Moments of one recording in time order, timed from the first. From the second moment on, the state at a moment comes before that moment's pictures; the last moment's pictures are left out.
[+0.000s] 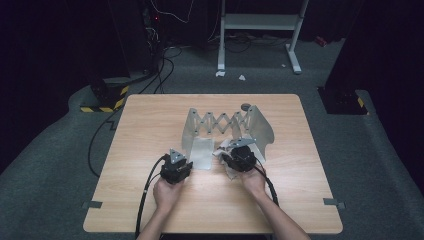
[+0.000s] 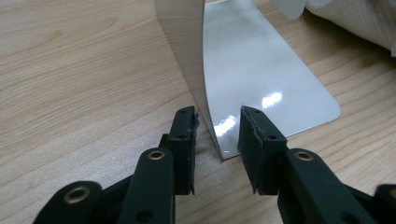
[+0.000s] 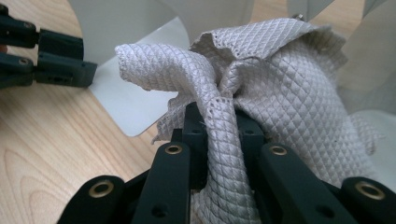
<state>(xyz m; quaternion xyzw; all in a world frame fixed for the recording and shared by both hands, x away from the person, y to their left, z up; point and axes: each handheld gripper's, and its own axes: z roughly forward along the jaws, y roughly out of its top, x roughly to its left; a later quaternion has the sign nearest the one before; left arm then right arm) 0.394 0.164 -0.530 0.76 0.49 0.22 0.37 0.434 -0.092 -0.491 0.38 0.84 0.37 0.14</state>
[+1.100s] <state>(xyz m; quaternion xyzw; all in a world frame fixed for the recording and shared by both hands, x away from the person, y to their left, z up) 0.394 0.164 -0.530 0.76 0.48 0.22 0.37 0.456 -0.097 -0.466 0.40 0.82 0.37 0.17</state>
